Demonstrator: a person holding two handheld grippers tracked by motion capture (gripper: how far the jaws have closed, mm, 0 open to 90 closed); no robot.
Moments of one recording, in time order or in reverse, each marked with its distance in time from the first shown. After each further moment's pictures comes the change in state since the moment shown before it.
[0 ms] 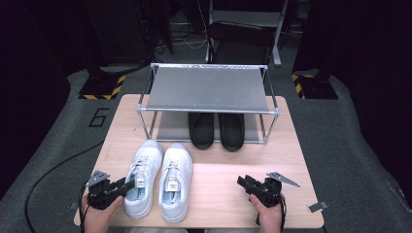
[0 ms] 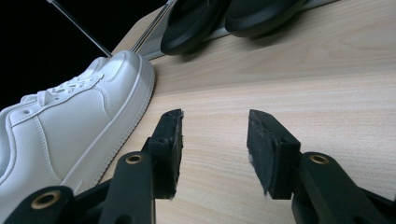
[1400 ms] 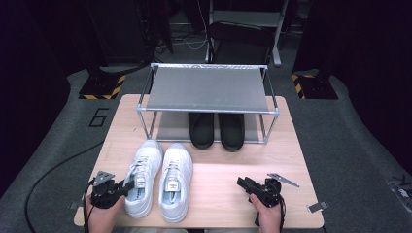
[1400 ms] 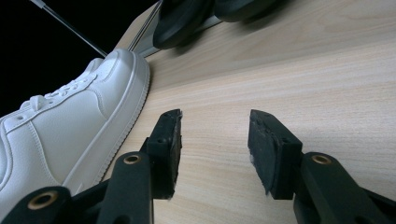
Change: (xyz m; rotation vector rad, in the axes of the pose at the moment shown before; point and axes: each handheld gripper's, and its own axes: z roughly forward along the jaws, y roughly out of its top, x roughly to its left) left arm -0.010 -0.001 0.002 0.037 0.107 0.023; right arm -0.010 -0.006 0.006 0.020 0.014 0.085
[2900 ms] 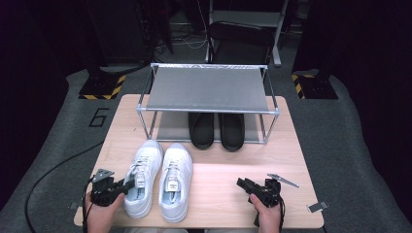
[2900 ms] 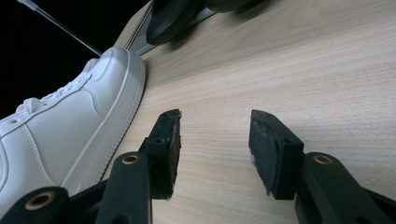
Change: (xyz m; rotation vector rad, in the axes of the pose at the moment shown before) left arm 0.002 0.007 0.001 0.044 -0.017 -0.020; right arm -0.006 -0.003 0.004 0.015 -0.004 0.040
